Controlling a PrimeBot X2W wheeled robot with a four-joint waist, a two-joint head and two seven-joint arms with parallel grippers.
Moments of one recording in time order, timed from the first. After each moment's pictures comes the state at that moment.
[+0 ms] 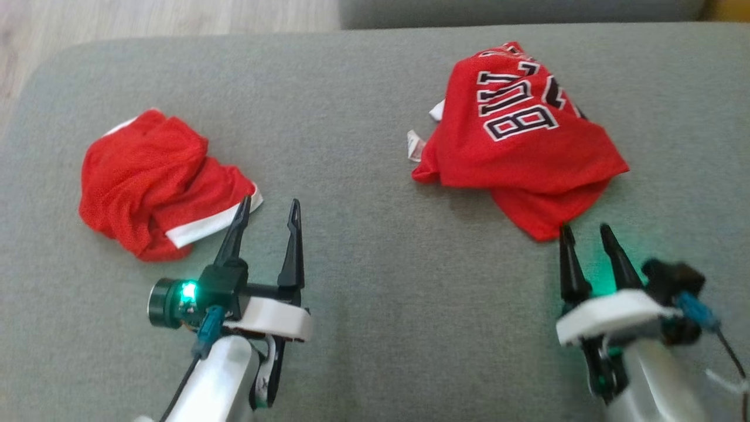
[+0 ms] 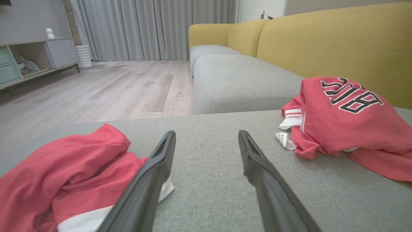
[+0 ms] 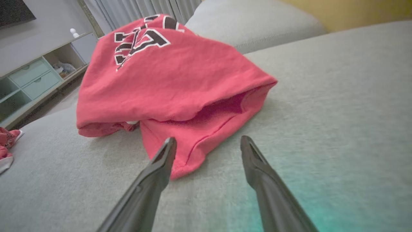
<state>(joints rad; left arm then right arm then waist) -0.28 0.11 -0.44 0.35 -0.28 0.17 -0.25 -0.19 -0.04 0.04 0.52 0.27 0.13 -0.24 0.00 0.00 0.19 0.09</state>
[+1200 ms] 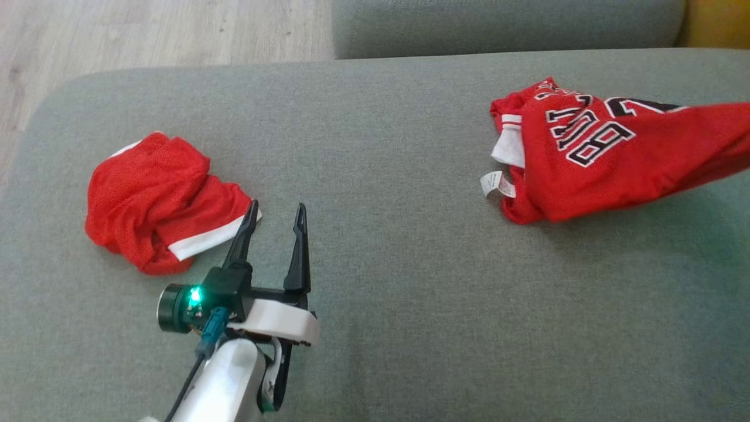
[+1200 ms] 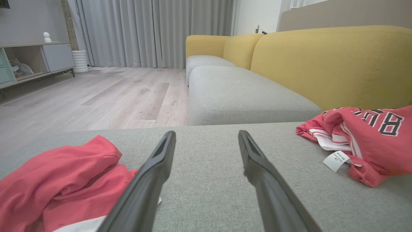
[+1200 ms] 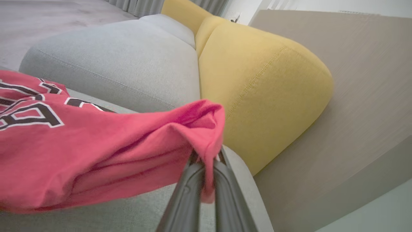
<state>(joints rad) -0.28 0.05 -0.39 0.39 -0.26 0.13 -0.25 -0.40 -0.39 -0.23 0.54 -0.26 0.13 -0.13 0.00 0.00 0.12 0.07</state>
